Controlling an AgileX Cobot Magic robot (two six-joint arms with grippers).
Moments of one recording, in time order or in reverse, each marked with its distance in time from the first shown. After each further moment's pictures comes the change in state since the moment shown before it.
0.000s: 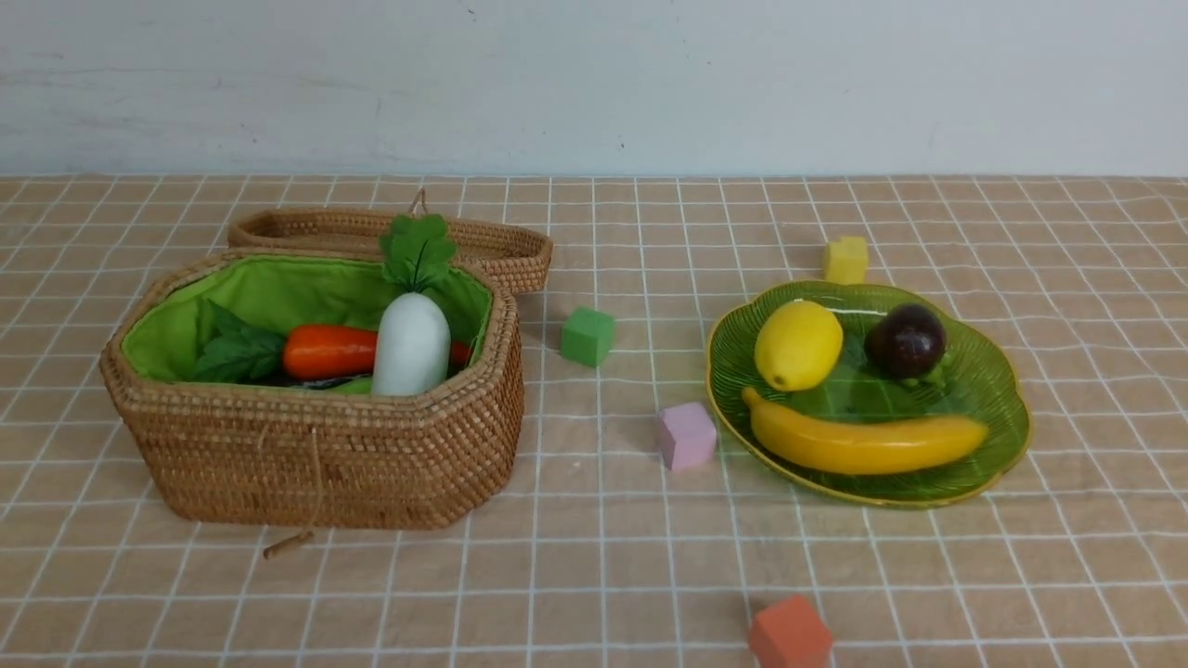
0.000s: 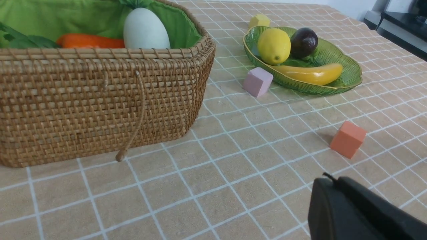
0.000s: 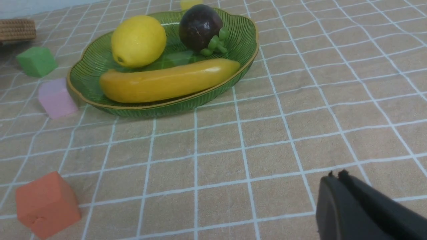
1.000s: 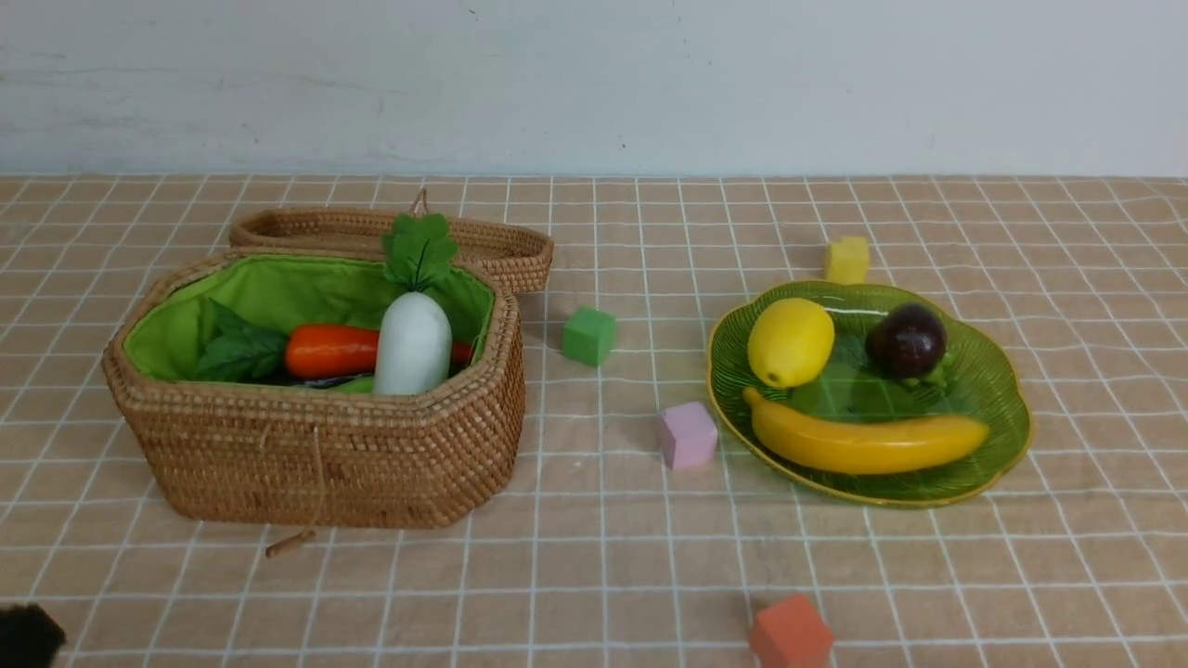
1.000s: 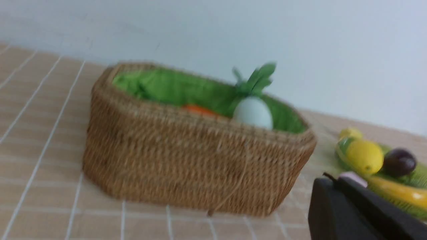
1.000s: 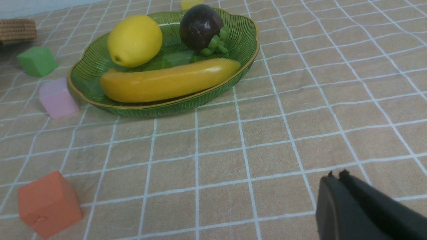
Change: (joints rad) right arm 0.000 0.000 0.000 0.003 0.003 0.001; left arm 0.549 -0.014 0.229 -0.436 -0.420 0.330
